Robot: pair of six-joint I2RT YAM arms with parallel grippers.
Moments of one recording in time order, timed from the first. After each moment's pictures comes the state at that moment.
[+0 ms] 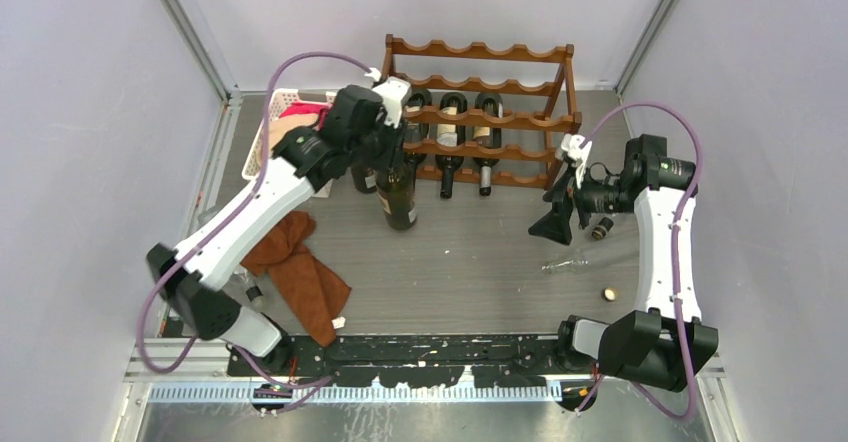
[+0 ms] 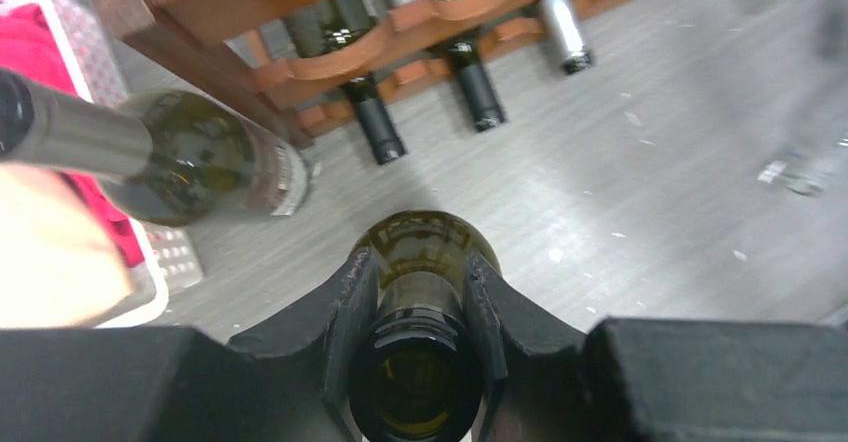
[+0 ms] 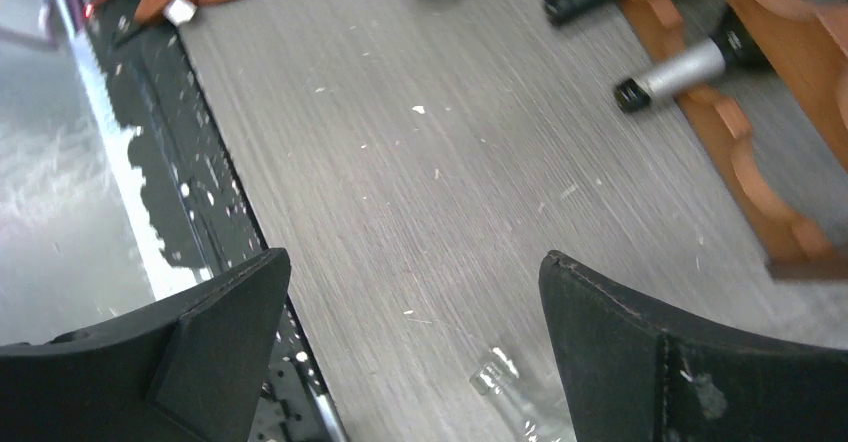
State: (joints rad) left arm -0.69 1.57 1.69 -0.79 -0.14 -0.13; right arm -0.26 1.21 1.27 -1.35 -1.03 -1.01
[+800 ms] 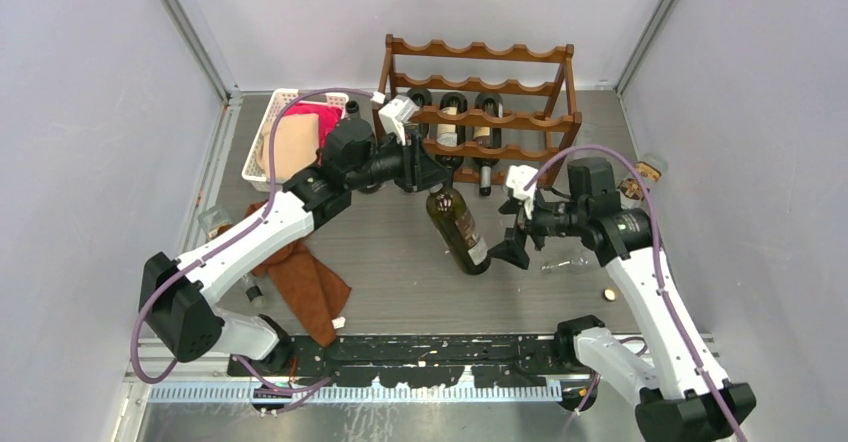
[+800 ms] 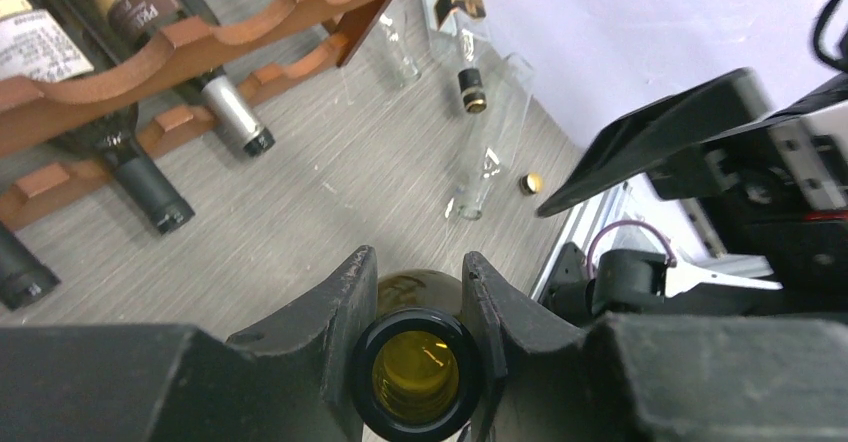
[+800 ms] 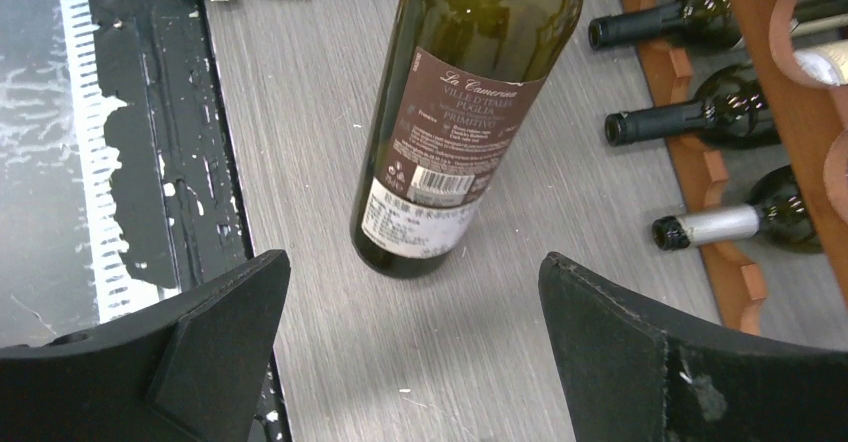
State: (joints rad) left arm -0.70 1.38 1.20 -0.06 0.39 -0.47; right arm 0.21 0.89 1.01 -0.91 -0.89 -0.71
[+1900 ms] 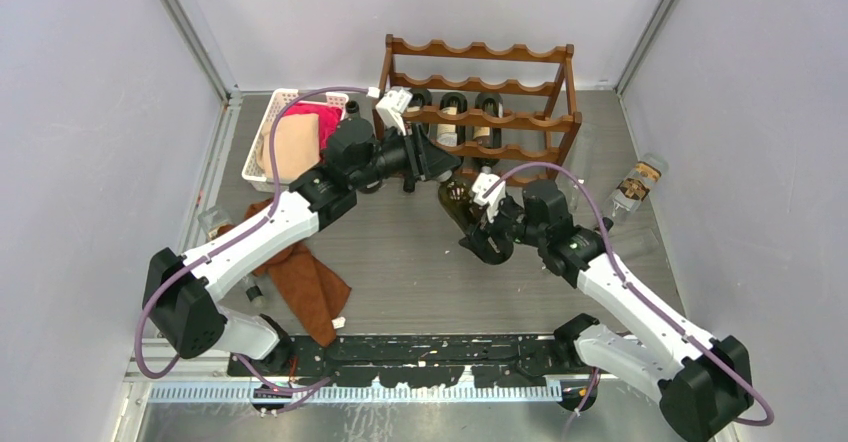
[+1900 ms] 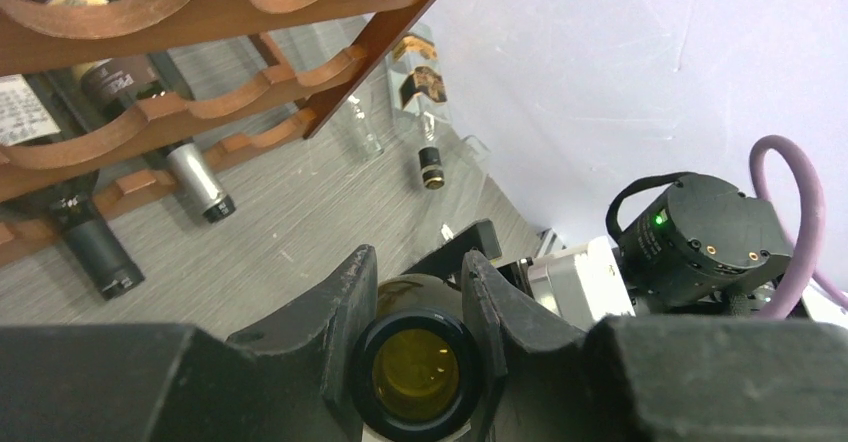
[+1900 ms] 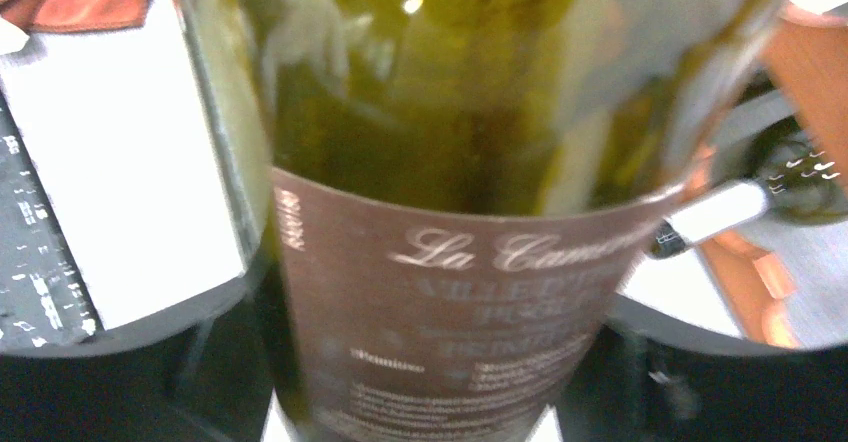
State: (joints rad) left arm -0.73 1.40 1.20 0.10 0.31 -0.62; right arm 0.52 0.94 0.65 -0.23 -0.43 -0.32
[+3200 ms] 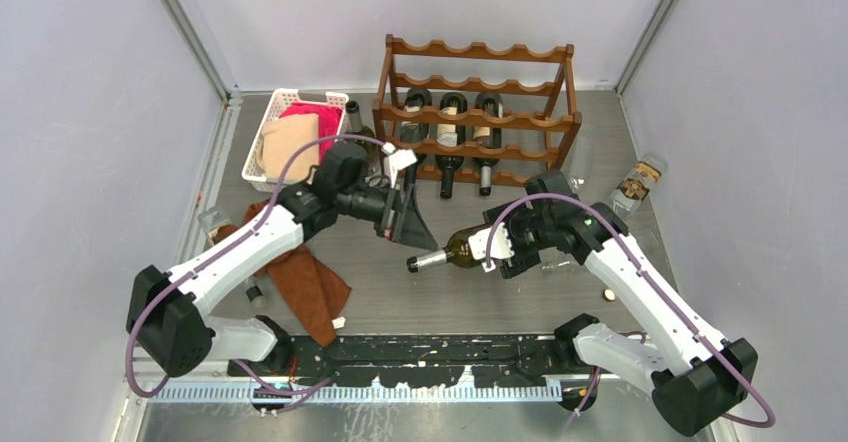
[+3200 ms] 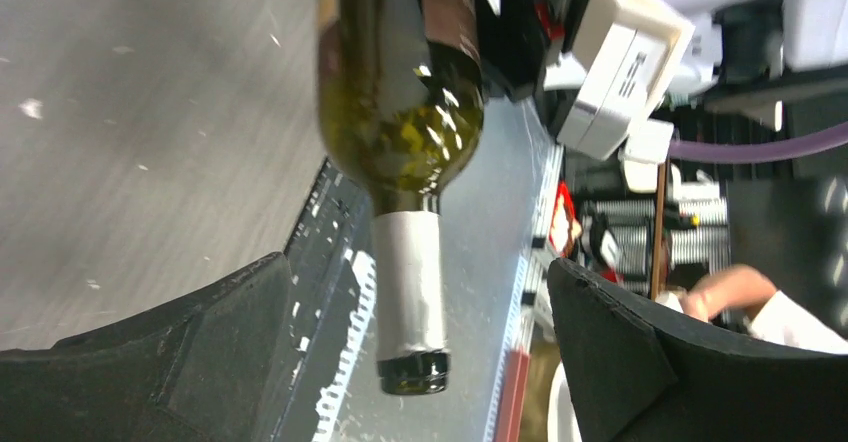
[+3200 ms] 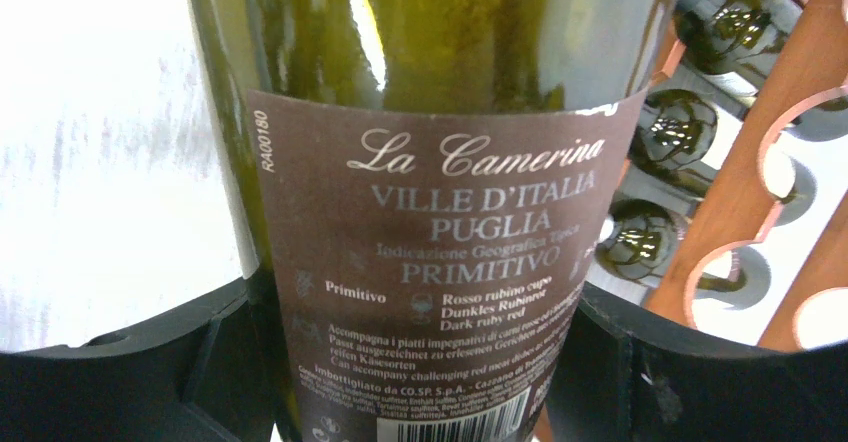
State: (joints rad) left arm -0.61 1.28 1.04 -0.31 0.90 -0.58; right arm 0.47 0.97 0.92 -0.95 -0.42 -1.41
